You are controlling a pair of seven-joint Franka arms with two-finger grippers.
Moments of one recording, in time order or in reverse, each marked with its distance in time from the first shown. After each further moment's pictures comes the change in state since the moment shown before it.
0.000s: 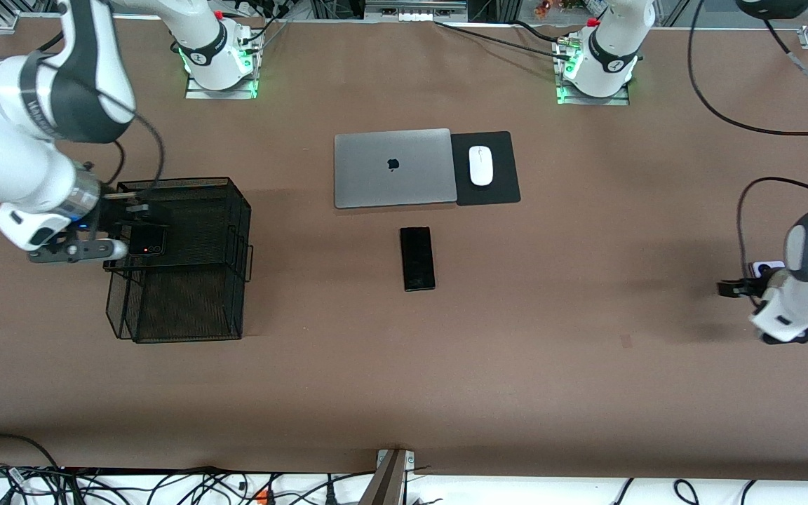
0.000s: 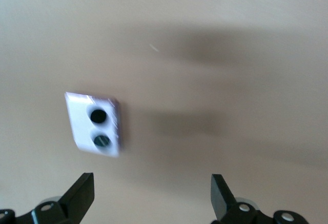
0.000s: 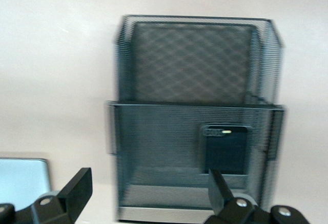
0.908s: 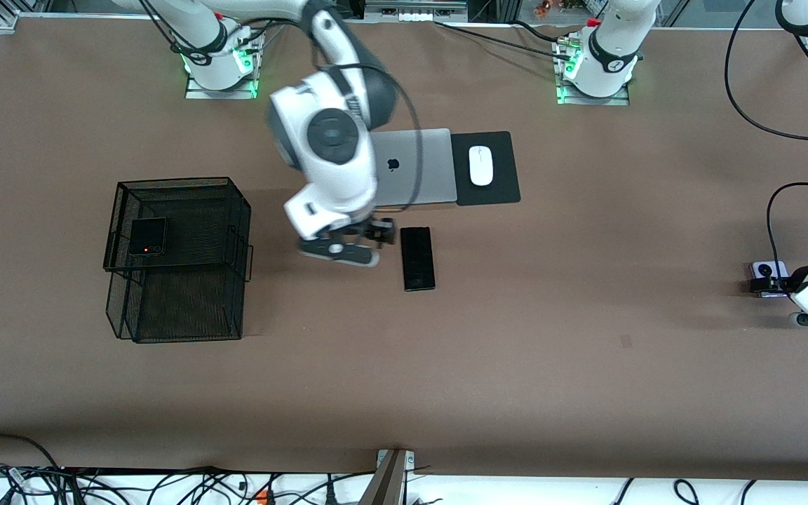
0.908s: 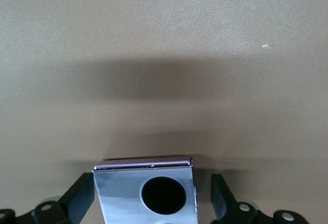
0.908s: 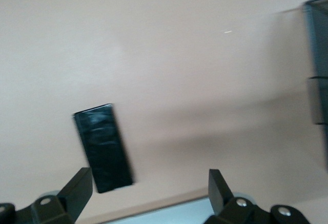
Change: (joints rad) left arm 0.210 0.125 -0.004 -0.051 0.003 0.306 0.295; right arm 0.203 0.490 0.286 0.522 0.000 0.069 0.785
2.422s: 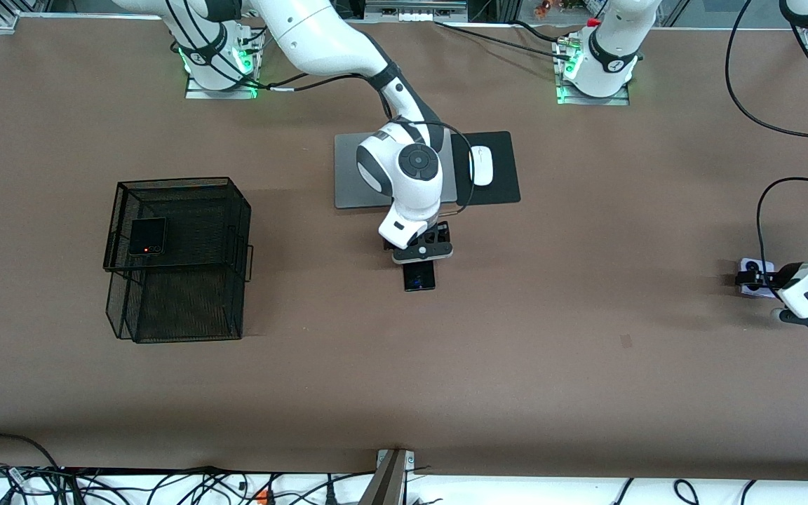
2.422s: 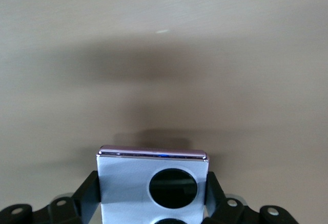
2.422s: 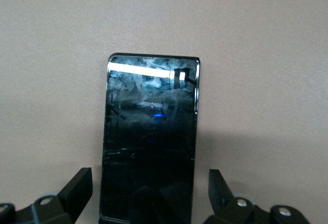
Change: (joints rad) left arm 0.029 -0.025 -0.140 0.001 -0.059 -0.210 0.042; right arm 0.088 0.252 0.064 -0.091 0.000 0.415 -0.178
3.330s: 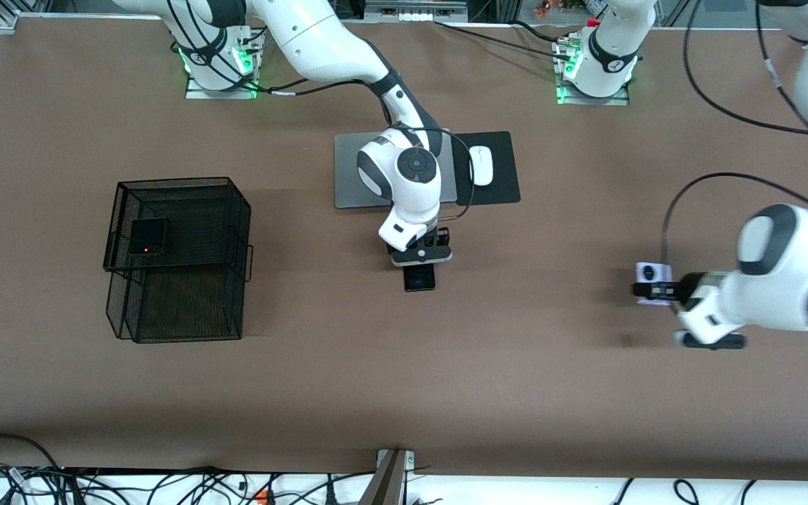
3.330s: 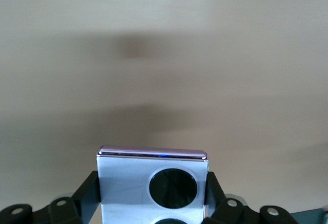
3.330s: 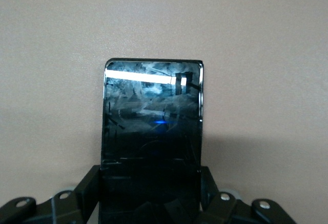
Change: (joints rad) left arm -0.266 -0.029 -0.280 0.069 -0.115 -0.206 -0.519; right arm 0.000 0.022 0.000 0.003 0.000 0.046 0.036
